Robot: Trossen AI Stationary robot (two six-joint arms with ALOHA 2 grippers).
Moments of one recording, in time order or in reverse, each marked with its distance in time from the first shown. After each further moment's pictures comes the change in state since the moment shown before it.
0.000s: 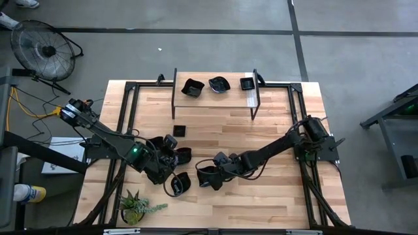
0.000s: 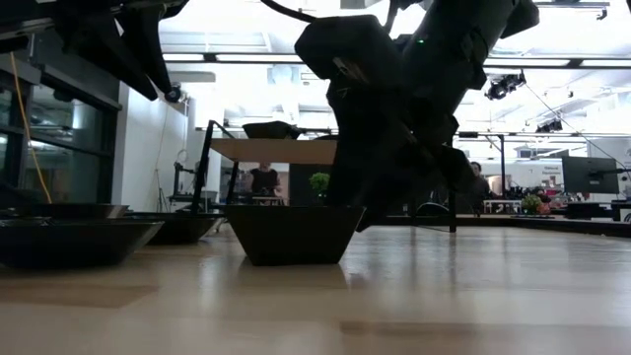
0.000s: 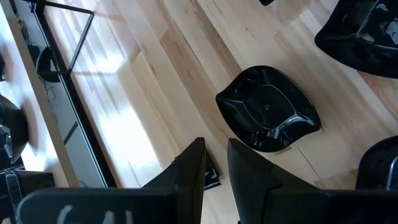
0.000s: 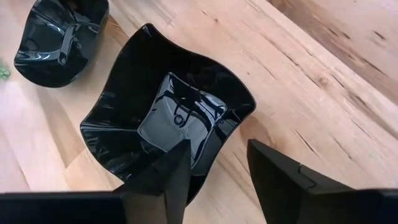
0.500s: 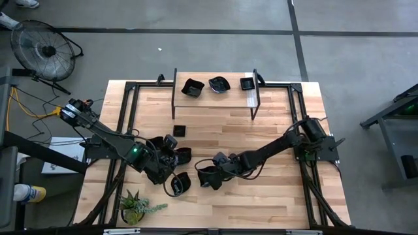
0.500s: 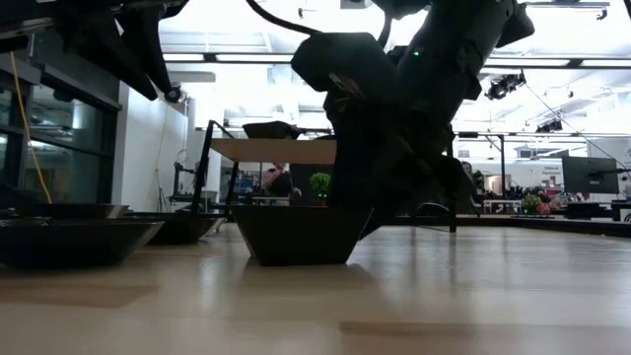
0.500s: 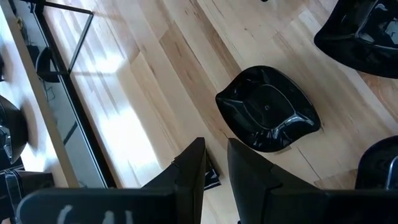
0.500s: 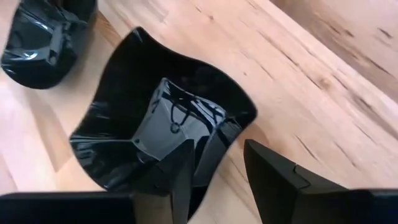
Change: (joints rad) left arm 0.000 0.000 0.001 0.000 0.001 0.001; right arm -0.012 0.021 0.000 0.011 -0.011 -0.004
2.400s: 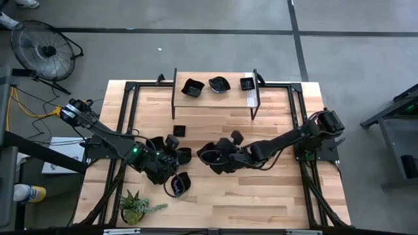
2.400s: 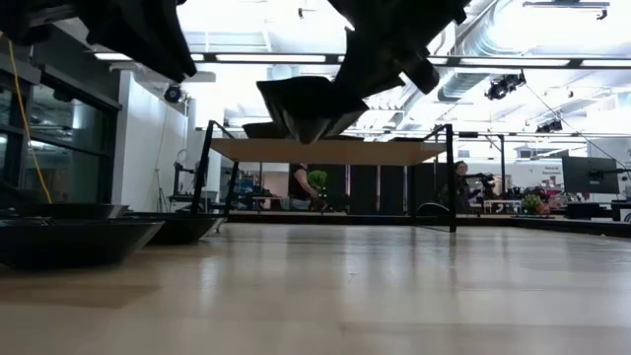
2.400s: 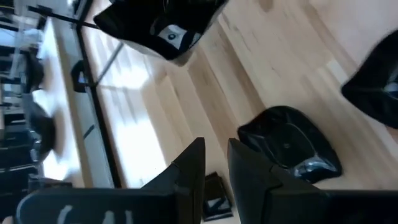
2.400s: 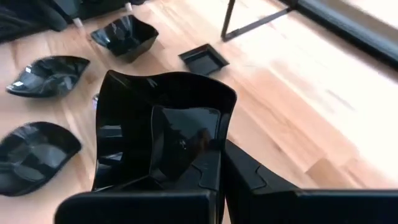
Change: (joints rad) left arm 0.000 0.000 -0.001 0.138 -0.064 0.002; right arm -0.010 -0.229 0.000 -0.064 0.519 -0.433
